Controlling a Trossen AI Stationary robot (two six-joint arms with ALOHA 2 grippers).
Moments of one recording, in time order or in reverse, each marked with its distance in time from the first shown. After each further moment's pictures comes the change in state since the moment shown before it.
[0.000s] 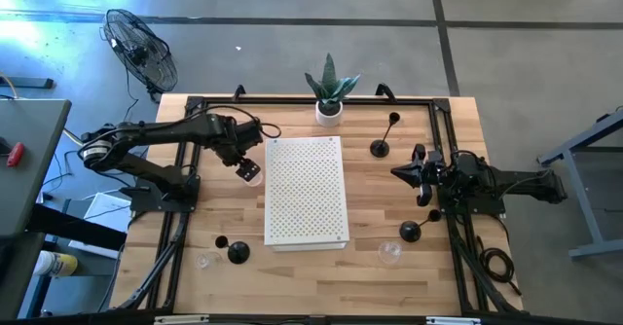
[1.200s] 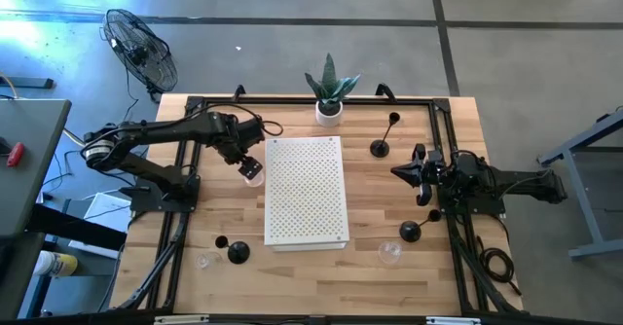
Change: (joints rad) left arm 0.000 0.005 0.040 -0.008 0.002 -0.002; right arm 0.000 0.000 0.000 0.000 0.011 0.000
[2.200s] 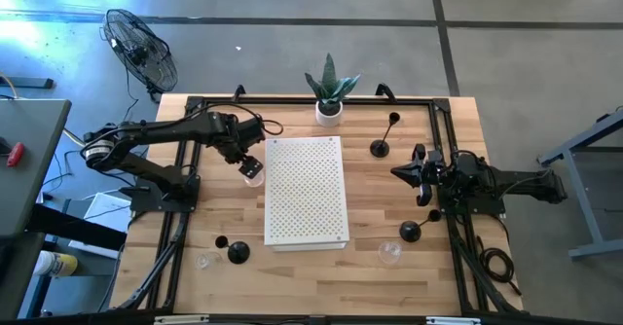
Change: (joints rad) left arm 0.000 -0.002 0.003 0.005 -0.014 -0.009; right arm 0.000 0.000 0.000 -0.001 -0.010 0.000
